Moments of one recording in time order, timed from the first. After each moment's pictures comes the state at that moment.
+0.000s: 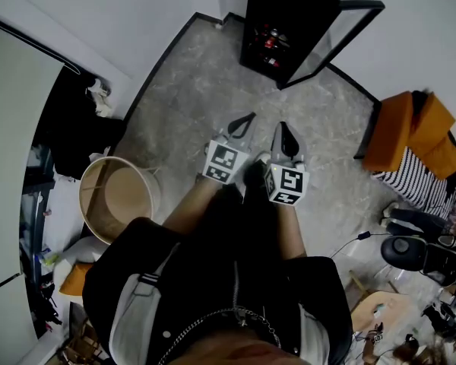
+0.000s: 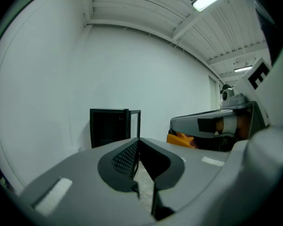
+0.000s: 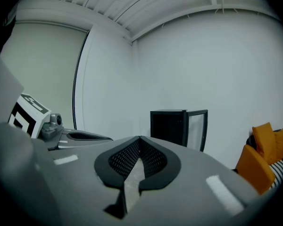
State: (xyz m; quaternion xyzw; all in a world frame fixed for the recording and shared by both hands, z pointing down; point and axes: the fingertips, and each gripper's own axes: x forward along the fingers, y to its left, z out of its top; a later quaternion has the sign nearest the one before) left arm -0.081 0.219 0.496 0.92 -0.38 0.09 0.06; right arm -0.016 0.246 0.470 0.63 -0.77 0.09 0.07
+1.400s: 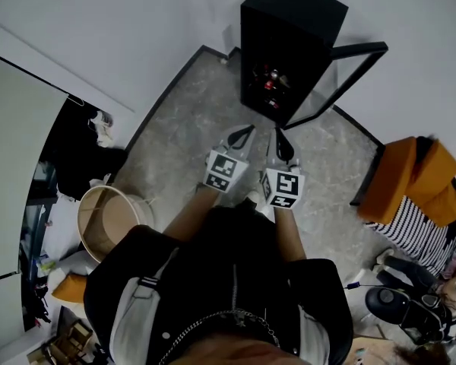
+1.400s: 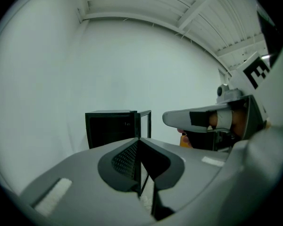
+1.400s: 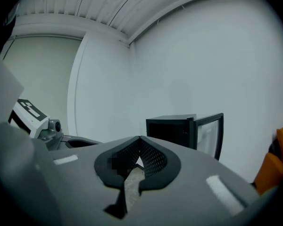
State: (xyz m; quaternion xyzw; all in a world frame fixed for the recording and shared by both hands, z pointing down) left arm 0.017 0.043 0.484 0.90 -0.42 0.11 0.04; right arm 0.073 0.053 0.449 0.58 -0.81 0.08 0.04
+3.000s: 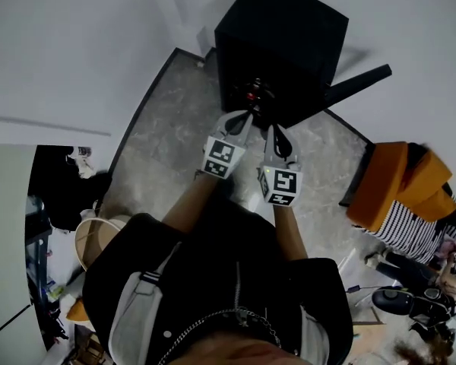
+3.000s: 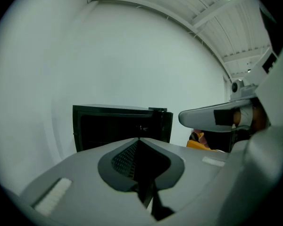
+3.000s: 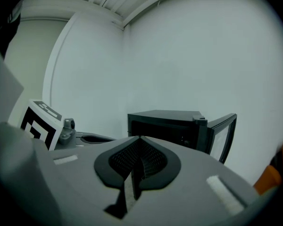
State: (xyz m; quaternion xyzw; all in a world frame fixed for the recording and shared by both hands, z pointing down) left arm 0.051 -0.213 0.518 0.91 -0.39 0.10 0.09; right arm 0.103 -0.170 0.476 0.61 -0.78 0.10 0.10
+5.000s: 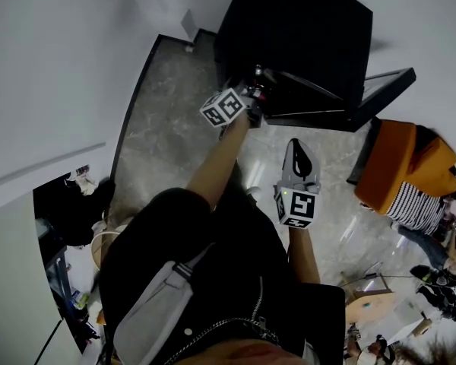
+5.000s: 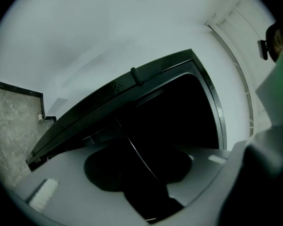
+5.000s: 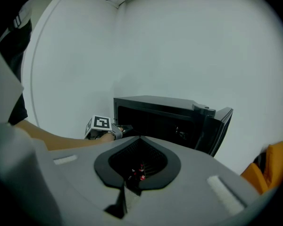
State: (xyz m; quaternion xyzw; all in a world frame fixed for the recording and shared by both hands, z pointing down) left arm 0.032 -0.449 0.639 0.75 -0.42 -0.20 0.47; right arm 0.111 -0.226 0.512 0.65 -0.72 0.14 0.18
